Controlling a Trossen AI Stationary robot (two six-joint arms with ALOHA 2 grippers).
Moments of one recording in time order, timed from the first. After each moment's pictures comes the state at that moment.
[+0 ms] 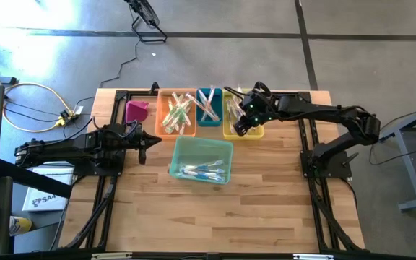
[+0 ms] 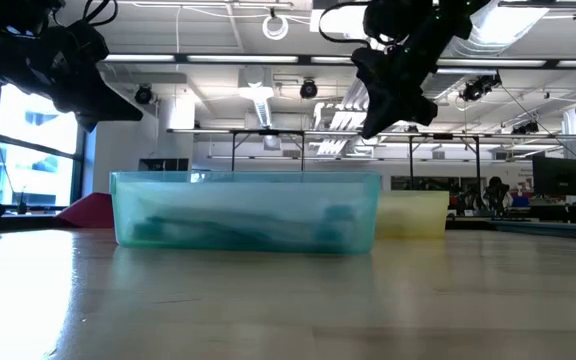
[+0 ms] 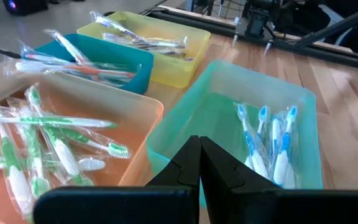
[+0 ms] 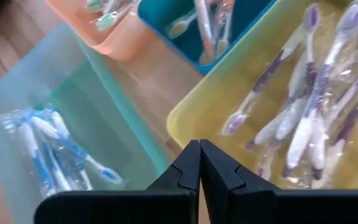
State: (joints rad) left arm 0.17 0.30 0.25 -0.22 -0.10 -0.16; right arm -0.39 1.43 1.09 -0.58 -0.04 0.50
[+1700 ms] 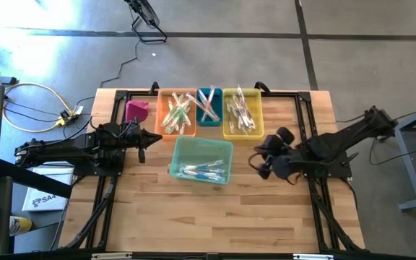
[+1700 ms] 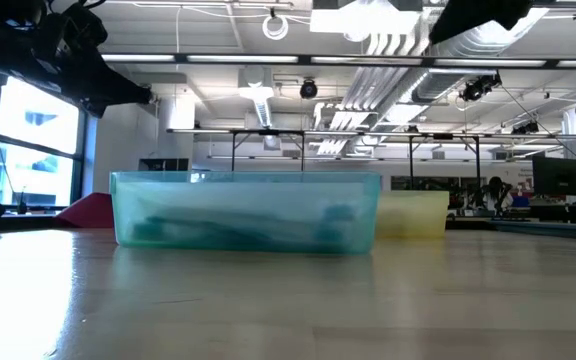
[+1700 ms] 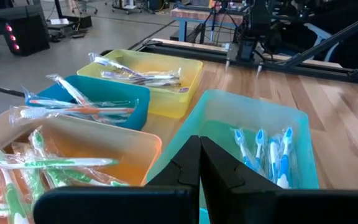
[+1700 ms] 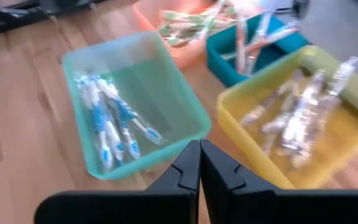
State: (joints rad) left arm 0.17 0.30 0.25 -0.11 -0.09 -0.07; right arm 0.41 1.18 1.09 -0.86 0.71 0.79
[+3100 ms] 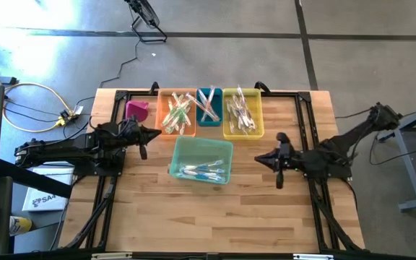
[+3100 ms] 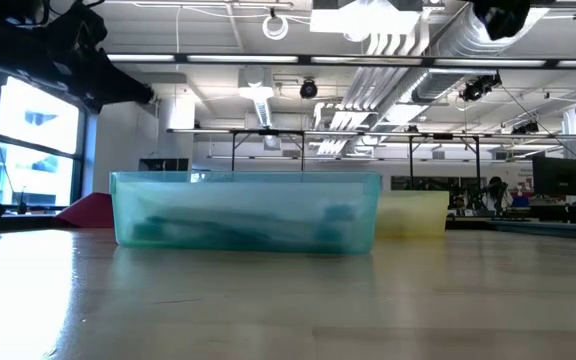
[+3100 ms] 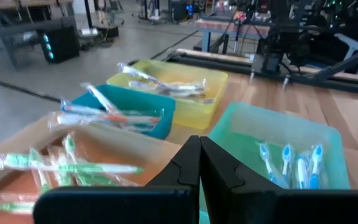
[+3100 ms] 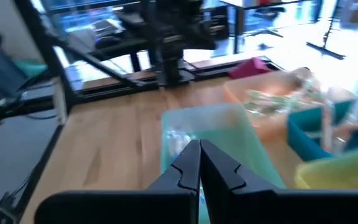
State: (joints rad) left arm 0.17 0.30 0.25 -0.08 -0.19 -0.07; right arm 0.53 0.84 0.64 -0.10 0.66 0.35
